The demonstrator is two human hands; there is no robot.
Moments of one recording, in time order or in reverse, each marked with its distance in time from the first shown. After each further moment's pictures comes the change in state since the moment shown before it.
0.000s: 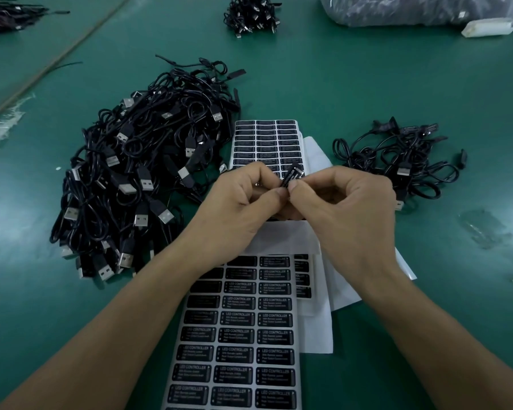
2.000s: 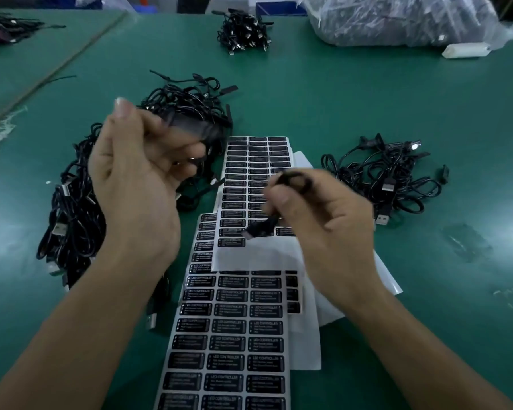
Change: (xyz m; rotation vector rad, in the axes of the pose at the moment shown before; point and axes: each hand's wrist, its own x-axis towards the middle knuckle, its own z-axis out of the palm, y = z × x) left_hand 0.000 0.018 -0.039 -0.224 0.652 0.265; right_hand -0.002 -0.002 0.004 0.234 -0.138 -0.175
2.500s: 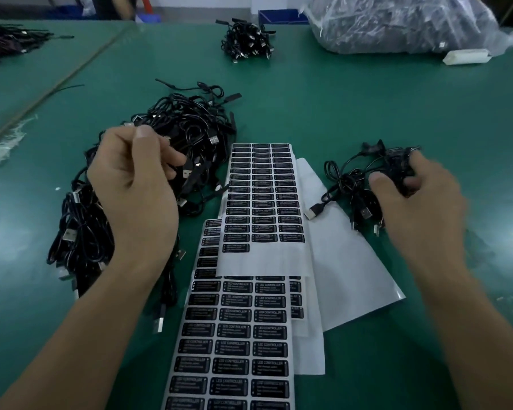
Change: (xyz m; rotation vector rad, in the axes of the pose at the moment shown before) left_hand 0.006 -0.004 -0.001 0.328 0.208 0.215; right_hand 0.025 0.016 -0.087 -0.805 0.395 0.409
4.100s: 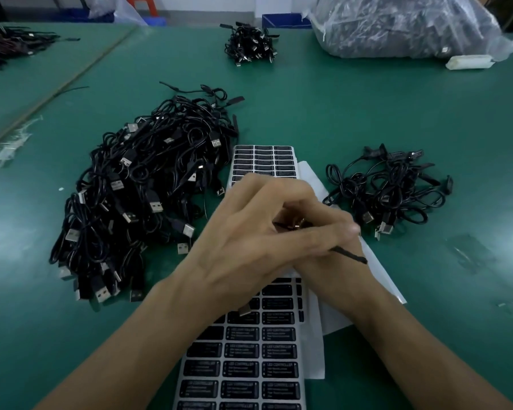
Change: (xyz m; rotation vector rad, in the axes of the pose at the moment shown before) left_hand -0.047 0.027 0.013 0.534 -0.868 0.684; right_hand -0.054 -0.028 0.047 0.654 -0.616 -0.565
